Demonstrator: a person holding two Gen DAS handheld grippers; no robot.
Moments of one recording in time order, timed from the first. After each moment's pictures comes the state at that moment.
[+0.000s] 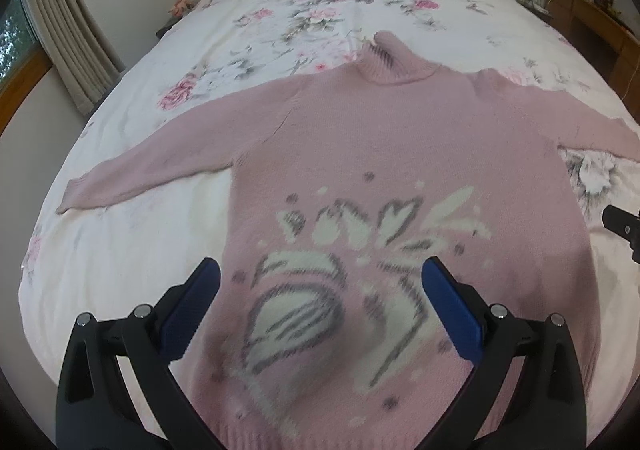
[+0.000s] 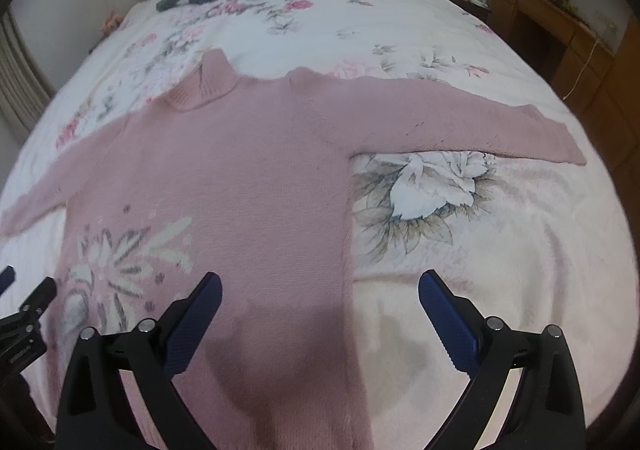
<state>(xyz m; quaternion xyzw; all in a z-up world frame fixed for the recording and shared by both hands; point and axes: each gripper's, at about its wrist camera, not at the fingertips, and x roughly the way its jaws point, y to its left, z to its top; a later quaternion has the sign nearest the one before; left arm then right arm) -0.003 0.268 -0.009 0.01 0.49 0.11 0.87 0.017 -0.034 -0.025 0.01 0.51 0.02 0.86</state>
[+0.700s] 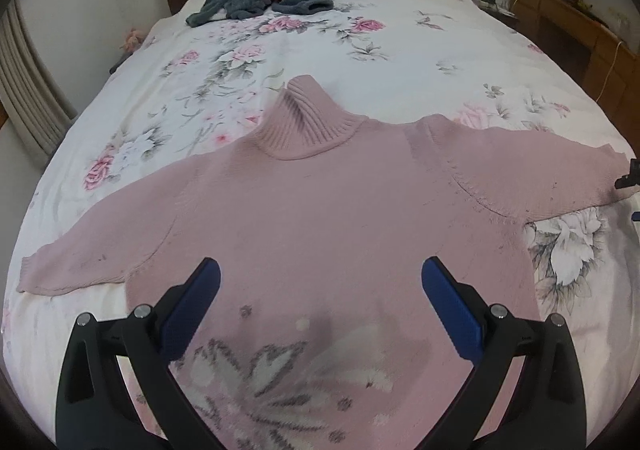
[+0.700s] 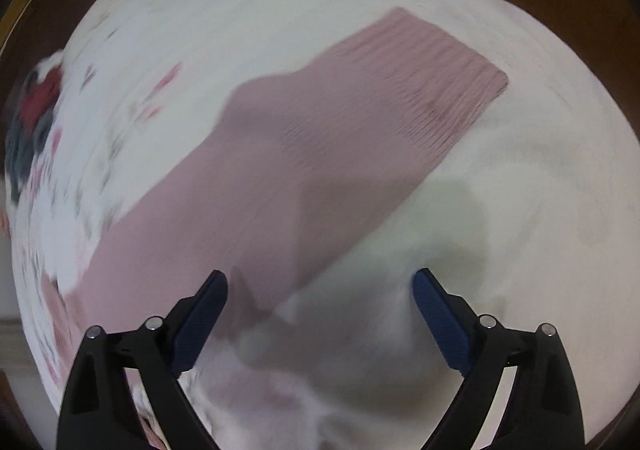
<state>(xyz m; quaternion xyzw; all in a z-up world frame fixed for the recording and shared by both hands) 0.132 0.177 -0.013 0.03 0.47 0.05 0.88 0.185 -0.384 -0.098 0.28 0.58 -0.18 0.75</state>
